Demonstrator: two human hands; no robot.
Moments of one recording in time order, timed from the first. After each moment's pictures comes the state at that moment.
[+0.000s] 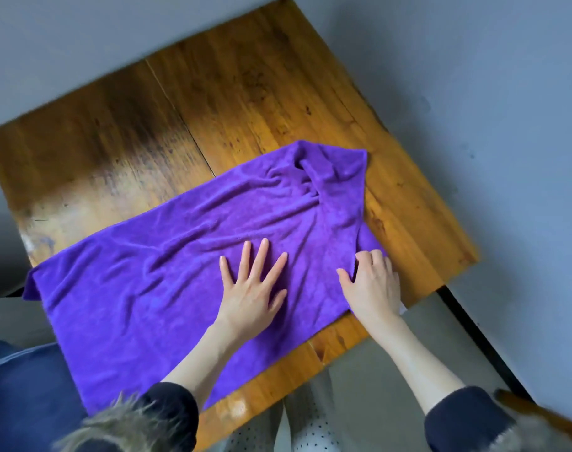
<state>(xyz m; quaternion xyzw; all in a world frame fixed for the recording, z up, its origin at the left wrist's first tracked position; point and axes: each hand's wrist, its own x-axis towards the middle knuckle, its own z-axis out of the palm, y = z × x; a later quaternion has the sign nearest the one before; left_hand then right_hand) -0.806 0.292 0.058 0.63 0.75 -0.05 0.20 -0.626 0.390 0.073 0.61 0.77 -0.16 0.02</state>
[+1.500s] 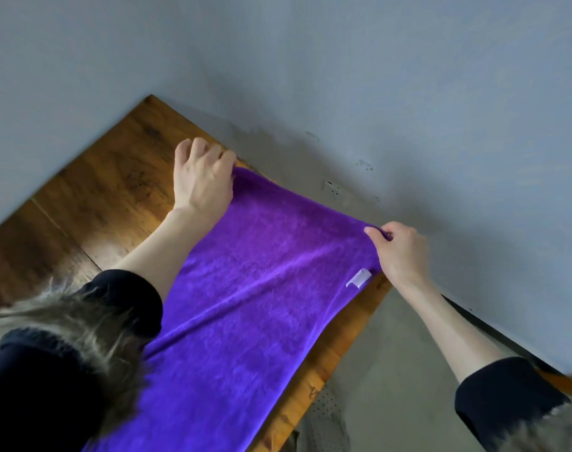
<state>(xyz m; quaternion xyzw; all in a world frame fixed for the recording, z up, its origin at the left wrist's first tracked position) -0.767 0.593 0.161 0.73 0.67 0.02 -0.11 -0.483 0.538 0.087 0.75 0.58 -0.24 -0.21</state>
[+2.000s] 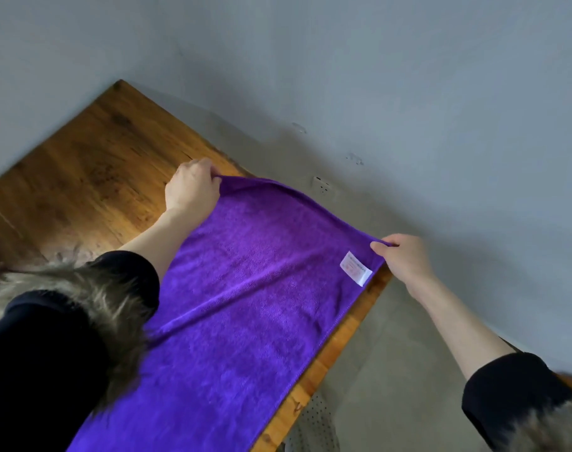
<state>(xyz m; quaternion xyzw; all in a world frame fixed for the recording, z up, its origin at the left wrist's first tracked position) -0.768 0.617 0.095 0.63 0.76 0.12 0.08 -0.449 0.553 0.037 0.76 0.44 -0.44 -0.19</state>
